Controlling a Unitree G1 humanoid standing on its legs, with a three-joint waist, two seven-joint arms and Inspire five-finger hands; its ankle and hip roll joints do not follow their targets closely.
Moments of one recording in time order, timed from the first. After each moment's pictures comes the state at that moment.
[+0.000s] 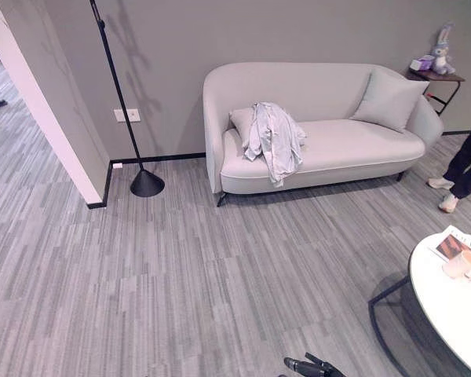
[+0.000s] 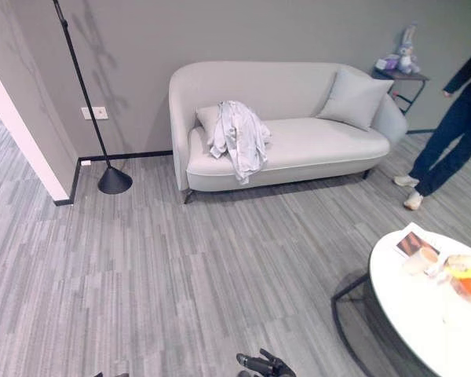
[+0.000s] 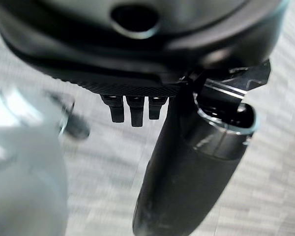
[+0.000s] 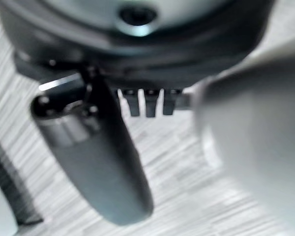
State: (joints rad) left arm 0.03 0.19 0.04 1.44 -0.59 -0.16 -0.05; right arm -0.11 -0.18 0.19 1.28 0.69 -0.05 0.13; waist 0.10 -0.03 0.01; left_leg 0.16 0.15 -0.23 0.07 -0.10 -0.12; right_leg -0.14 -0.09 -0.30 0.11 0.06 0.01
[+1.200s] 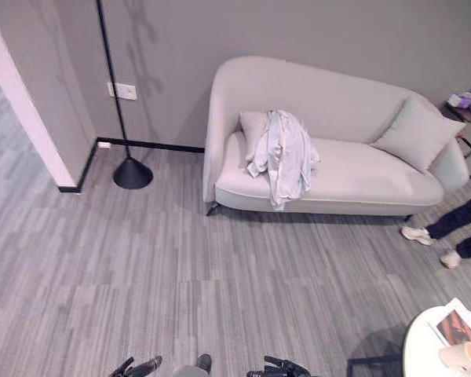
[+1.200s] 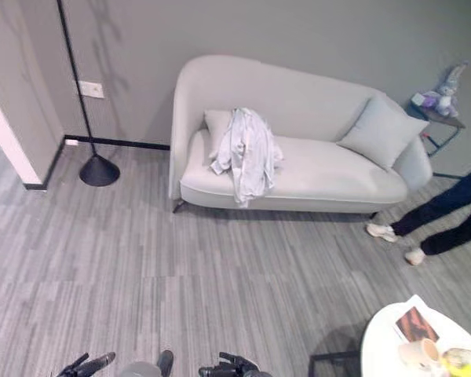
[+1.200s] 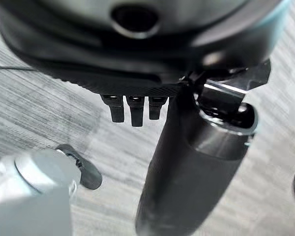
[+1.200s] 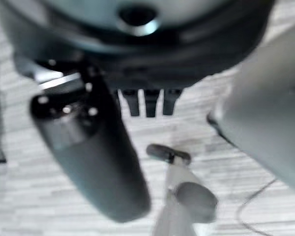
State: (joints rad) left arm -0.04 0.28 0.04 1.41 -0.58 -0.15 -0.03; right arm -0.12 -0.06 0.33 1.31 0.48 -0.03 0.15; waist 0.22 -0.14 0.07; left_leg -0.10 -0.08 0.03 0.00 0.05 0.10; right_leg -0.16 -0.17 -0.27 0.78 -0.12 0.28
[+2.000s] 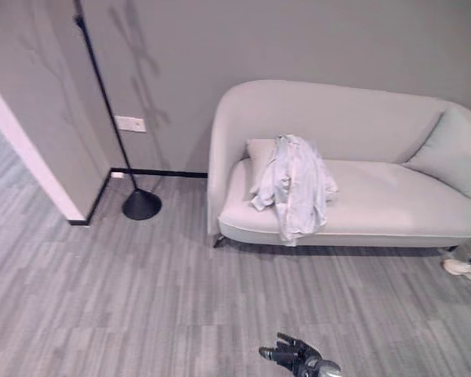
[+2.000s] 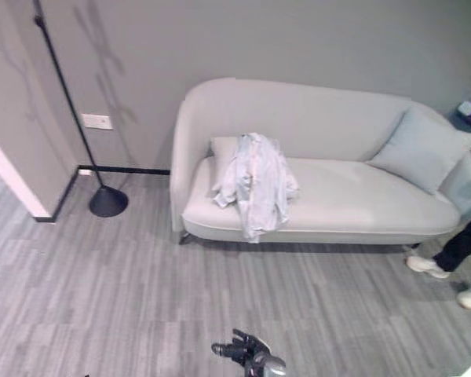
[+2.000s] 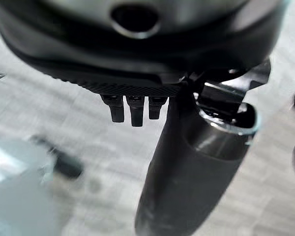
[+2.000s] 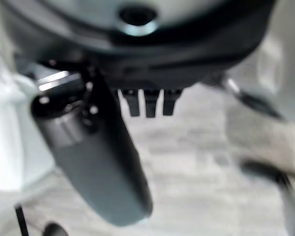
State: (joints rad) left arm 0.03 0.26 0.03 1.45 -0.50 -0.15 0.00; right arm -0.17 -0.14 0.34 1.14 0.44 -0.03 0.07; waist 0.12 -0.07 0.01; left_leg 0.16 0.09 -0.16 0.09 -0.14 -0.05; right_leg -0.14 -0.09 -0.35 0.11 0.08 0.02
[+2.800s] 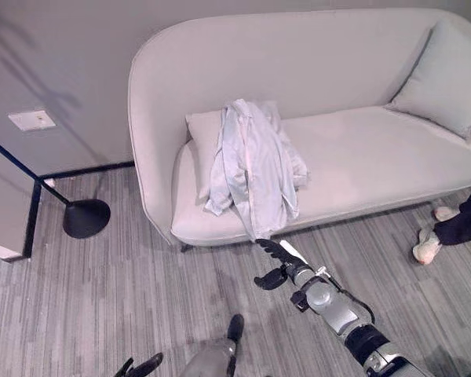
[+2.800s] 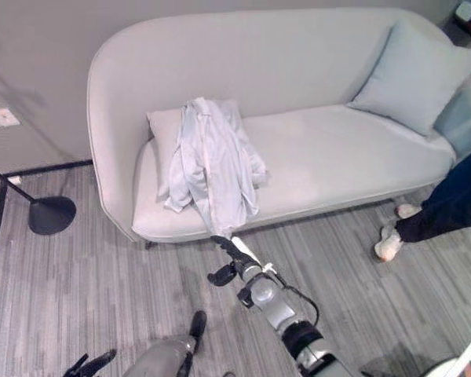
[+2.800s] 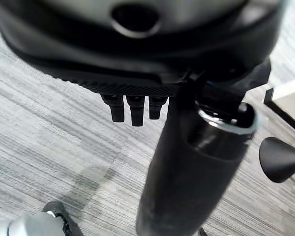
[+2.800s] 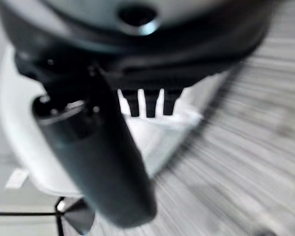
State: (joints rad) left arm 0.05 0.22 0.23 1.36 -0.63 -0.17 0.03; right arm -0.34 -0.30 0.51 0.57 -0.15 -0.02 -0.04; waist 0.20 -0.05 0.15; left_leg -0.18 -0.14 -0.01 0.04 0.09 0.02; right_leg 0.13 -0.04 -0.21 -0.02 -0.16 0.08
